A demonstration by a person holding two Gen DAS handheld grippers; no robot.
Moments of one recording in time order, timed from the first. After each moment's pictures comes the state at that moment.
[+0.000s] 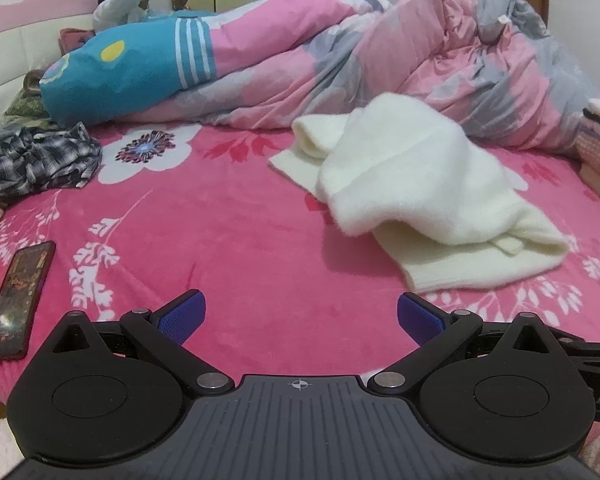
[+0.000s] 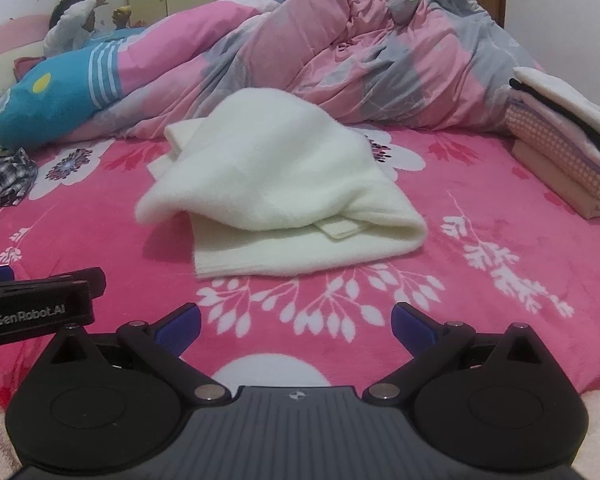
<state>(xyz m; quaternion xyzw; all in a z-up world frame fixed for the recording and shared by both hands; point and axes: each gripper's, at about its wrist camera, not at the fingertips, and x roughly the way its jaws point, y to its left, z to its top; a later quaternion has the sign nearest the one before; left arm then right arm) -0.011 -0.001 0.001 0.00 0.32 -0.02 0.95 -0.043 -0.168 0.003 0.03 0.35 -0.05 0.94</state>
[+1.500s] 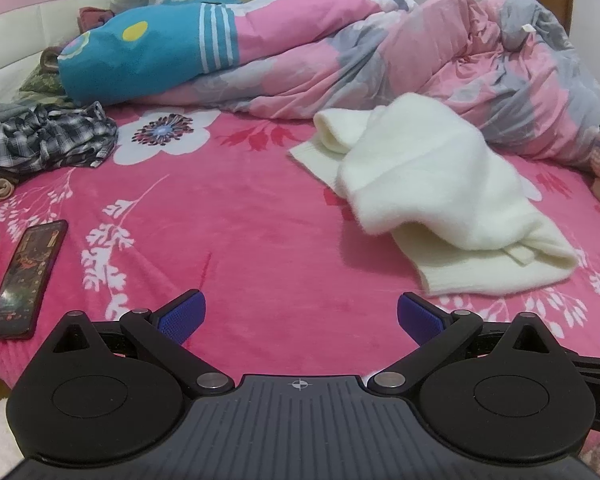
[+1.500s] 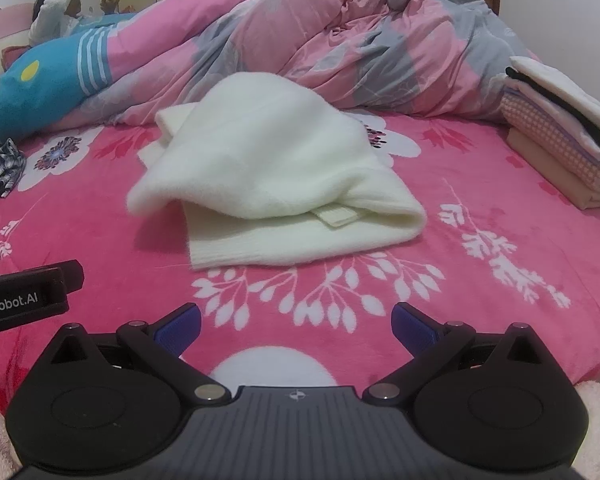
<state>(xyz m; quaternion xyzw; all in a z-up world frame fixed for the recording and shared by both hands) -0.006 0.012 0.002 -0.02 0.34 0.00 0.94 -0.036 -0.161 0.000 0.03 0.37 -0.06 0.93</state>
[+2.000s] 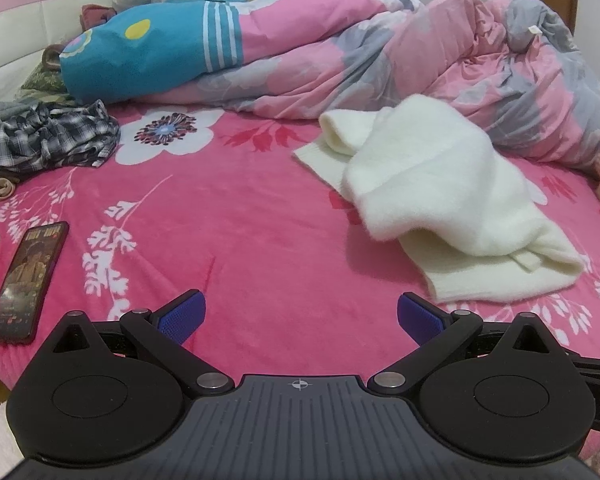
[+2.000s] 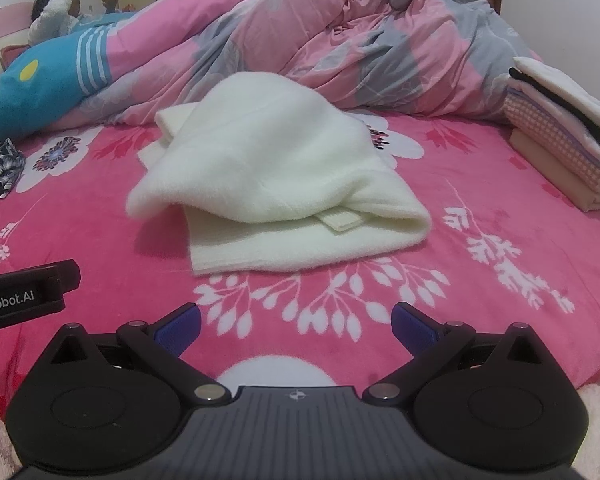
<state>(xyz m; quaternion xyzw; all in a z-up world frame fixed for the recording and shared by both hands) 0.002 0.016 0.002 -0.03 0.35 0.00 0.94 -0.027 -0.160 0.000 0.03 0.37 -0.06 0.93</state>
